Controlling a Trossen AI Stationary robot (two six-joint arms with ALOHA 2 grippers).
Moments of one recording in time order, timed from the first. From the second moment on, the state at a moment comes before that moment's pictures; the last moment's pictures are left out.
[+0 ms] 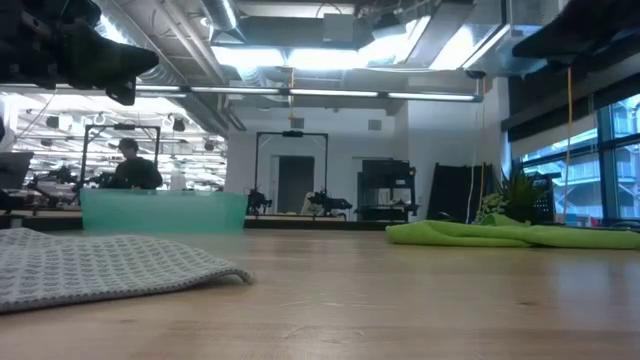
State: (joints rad) left arm -0.03 0.00 0.07 -0.01 -0.06 -0.02; right arm 0.26 0.36 0.53 -0.51 0.46 0.15
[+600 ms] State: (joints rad) left arm -0.05 0.03 0.09 0.01 -0.07 0.08; right arm 0.08 0.57 0.53 -0.49 0.53 0.36
